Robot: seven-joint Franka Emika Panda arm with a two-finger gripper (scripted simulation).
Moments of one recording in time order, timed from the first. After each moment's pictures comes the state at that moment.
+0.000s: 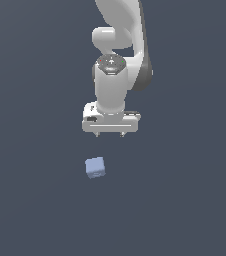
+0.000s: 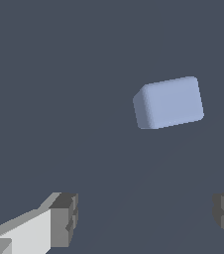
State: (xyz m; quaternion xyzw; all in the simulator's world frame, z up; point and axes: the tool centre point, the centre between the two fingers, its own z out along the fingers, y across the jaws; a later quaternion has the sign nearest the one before) arm -0.002 -0.012 0.179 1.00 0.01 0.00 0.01
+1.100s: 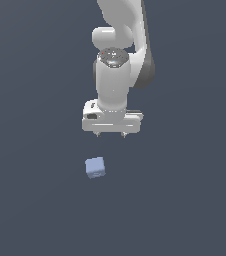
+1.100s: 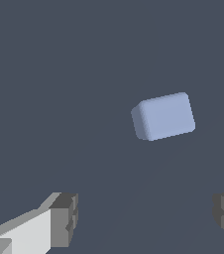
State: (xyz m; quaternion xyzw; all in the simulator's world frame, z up) arm 0.011 -0.008 0.195 1.00 0.00 0.02 0.02
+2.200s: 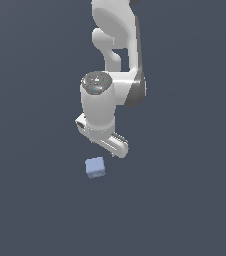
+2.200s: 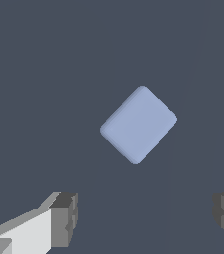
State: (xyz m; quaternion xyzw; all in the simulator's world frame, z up) arm 0.045 -0.039 0.157 0.95 -0.30 0.01 0.00
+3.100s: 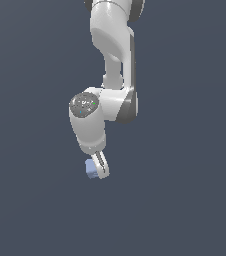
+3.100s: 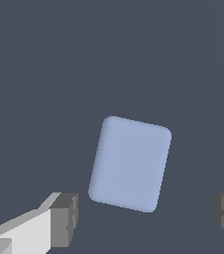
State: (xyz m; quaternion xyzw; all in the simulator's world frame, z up) arm 0.071 -0.067 0.120 0.84 -0.54 0.00 0.00
